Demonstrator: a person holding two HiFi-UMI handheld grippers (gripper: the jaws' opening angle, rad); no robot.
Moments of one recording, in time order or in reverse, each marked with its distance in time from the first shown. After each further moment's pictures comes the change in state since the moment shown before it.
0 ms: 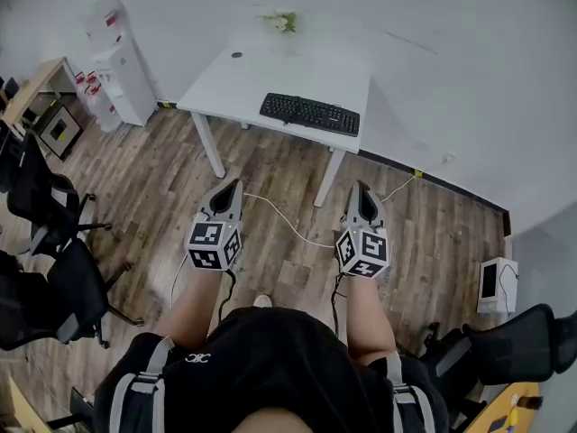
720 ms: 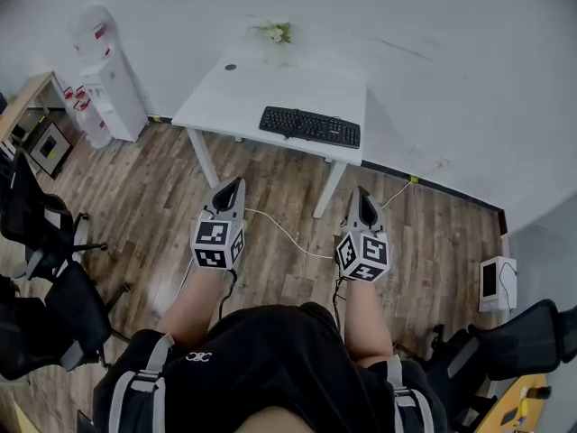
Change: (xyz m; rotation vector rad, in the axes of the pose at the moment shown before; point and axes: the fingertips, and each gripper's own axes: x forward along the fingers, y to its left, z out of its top) left arm 0.042 0.051 0.014 0.083 -0.045 -0.050; right arm 0.038 0.030 -0.011 0.004 -0.010 -0.063
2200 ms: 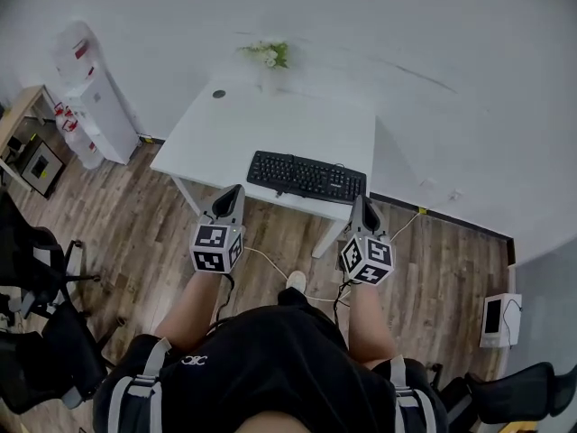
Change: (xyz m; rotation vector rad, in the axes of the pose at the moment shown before) left arm 0.272 0.076 -0.011 -0.013 0.072 0.014; right arm 0.278 -0.090 -0.045 0.045 0.086 0.004
